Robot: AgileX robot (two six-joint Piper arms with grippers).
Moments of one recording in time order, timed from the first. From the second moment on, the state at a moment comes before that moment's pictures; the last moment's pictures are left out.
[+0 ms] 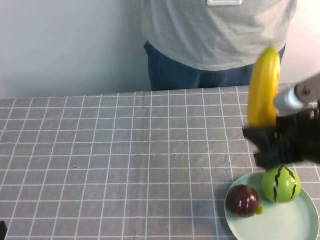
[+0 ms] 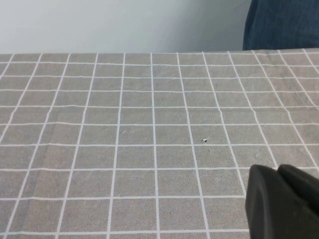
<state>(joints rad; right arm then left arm) 0.60 1.08 -0.73 0.04 0.28 0.02 -0.14 -0.01 0.02 0.07 0.37 -0.07</state>
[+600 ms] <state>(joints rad) 0.60 1.37 -0.85 -0.02 -0.27 0.00 -0.14 -0.01 0.02 0.07 0.37 -0.07</state>
